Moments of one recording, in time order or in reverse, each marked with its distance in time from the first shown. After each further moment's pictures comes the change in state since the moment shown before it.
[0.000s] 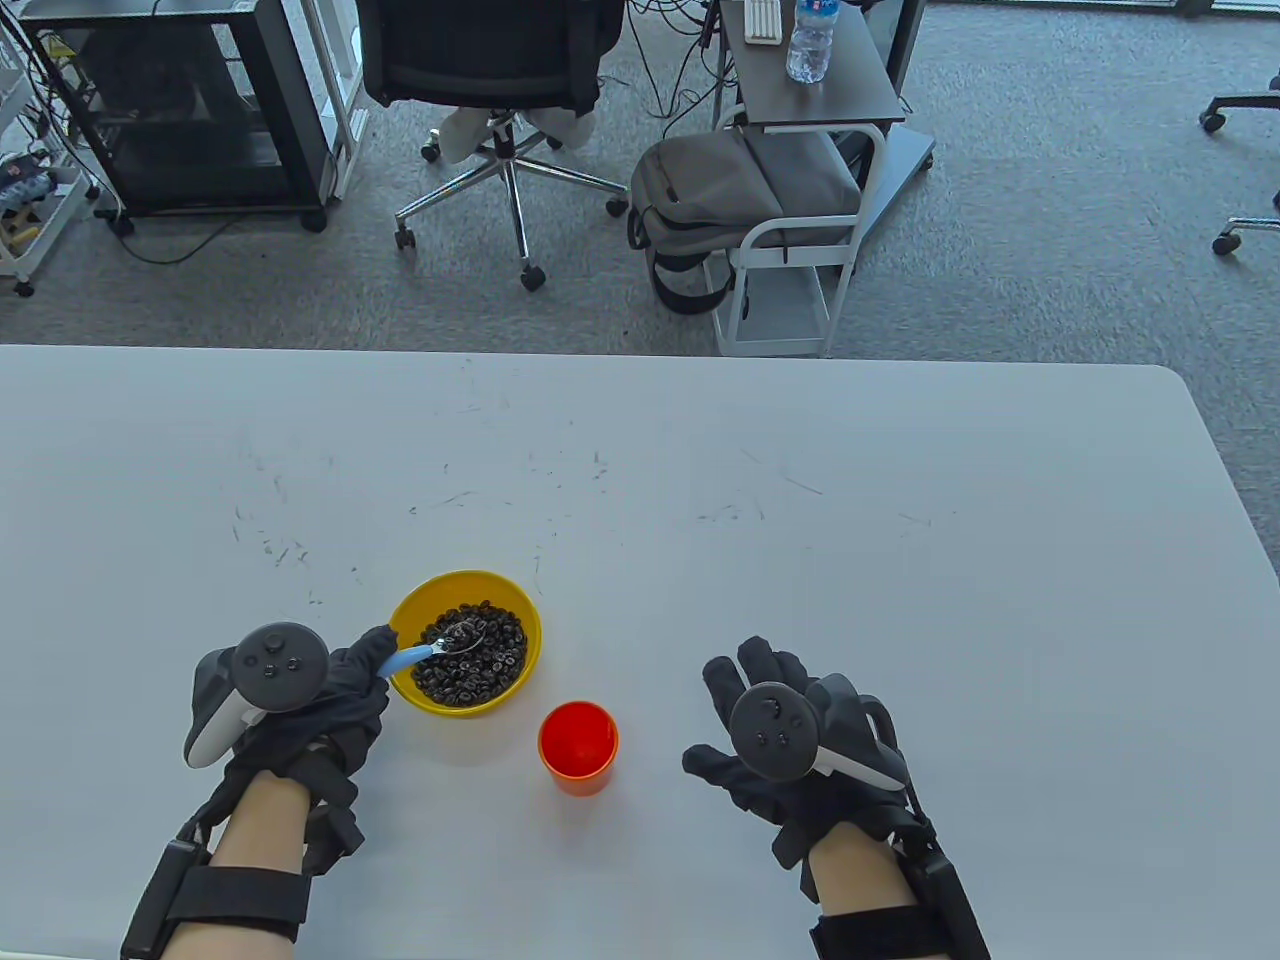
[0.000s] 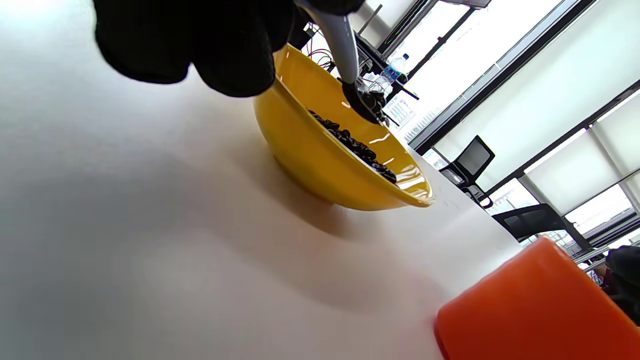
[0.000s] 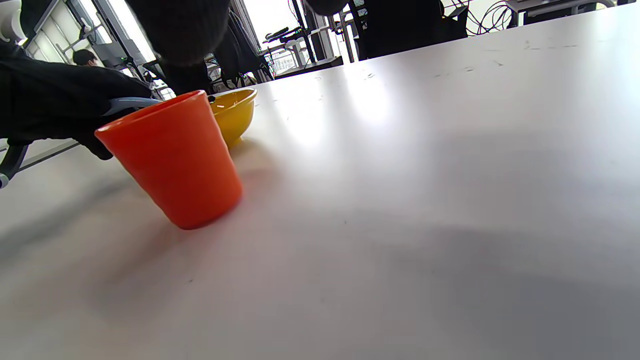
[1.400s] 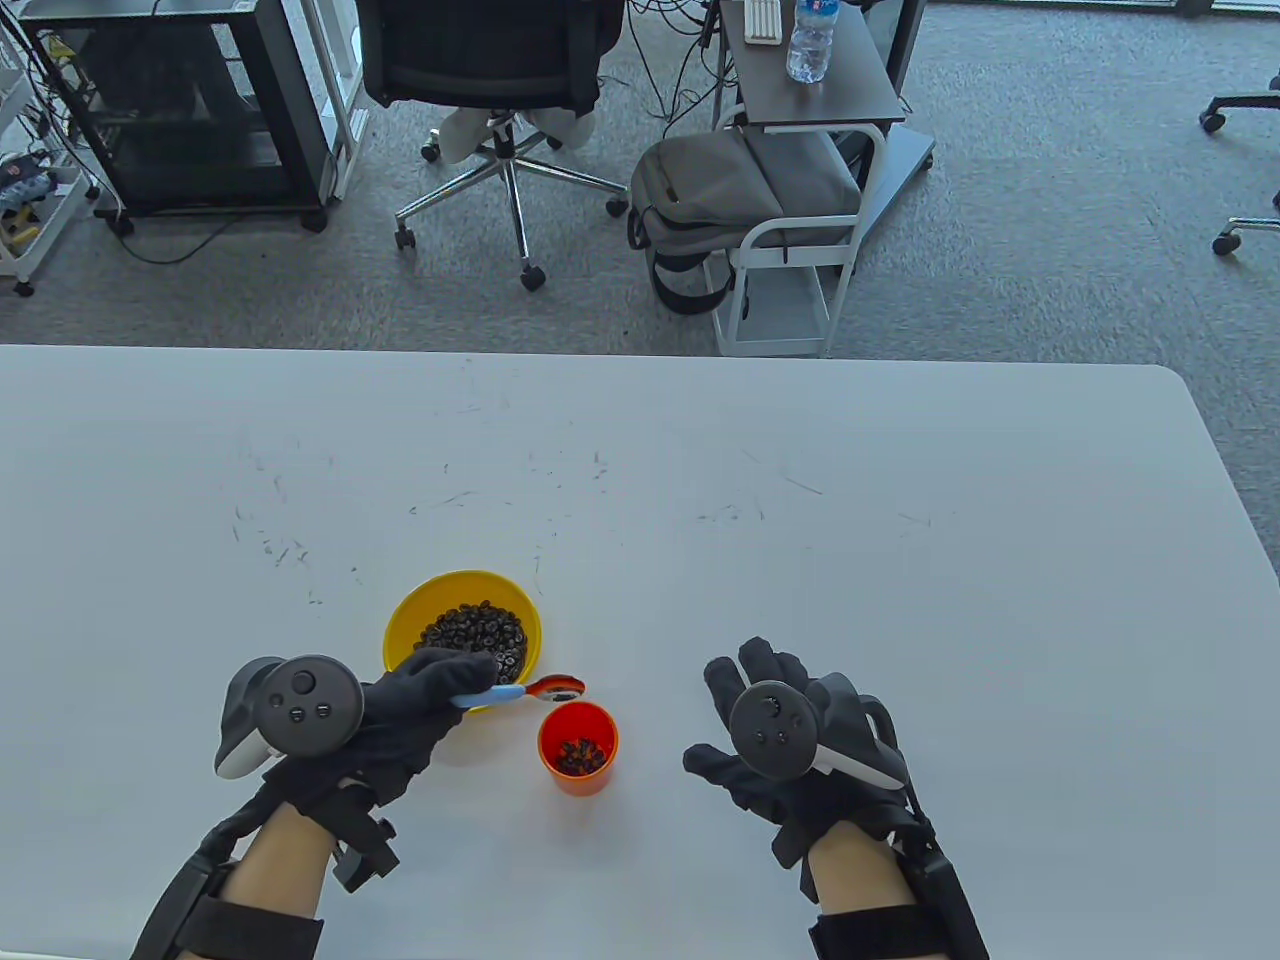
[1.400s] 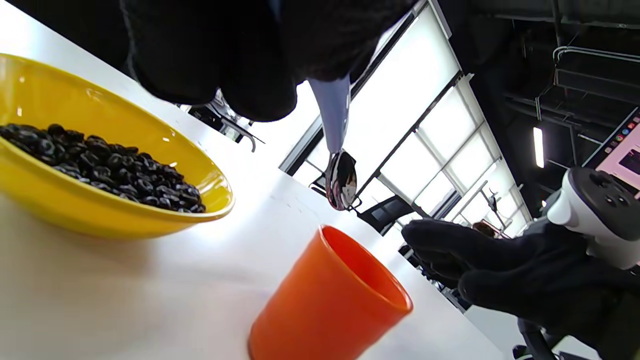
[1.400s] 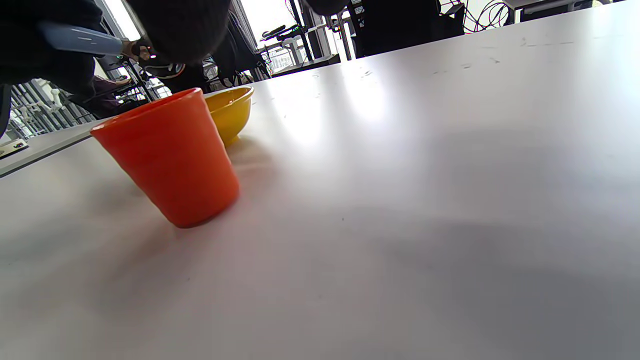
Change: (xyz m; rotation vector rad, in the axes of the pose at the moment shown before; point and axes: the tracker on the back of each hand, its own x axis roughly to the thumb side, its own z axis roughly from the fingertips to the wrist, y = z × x) left_hand 0.071 -0.003 0.022 0.103 -0.401 -0.074; right_hand -0.002 0.001 -0.002 0.005 0.009 -0.003
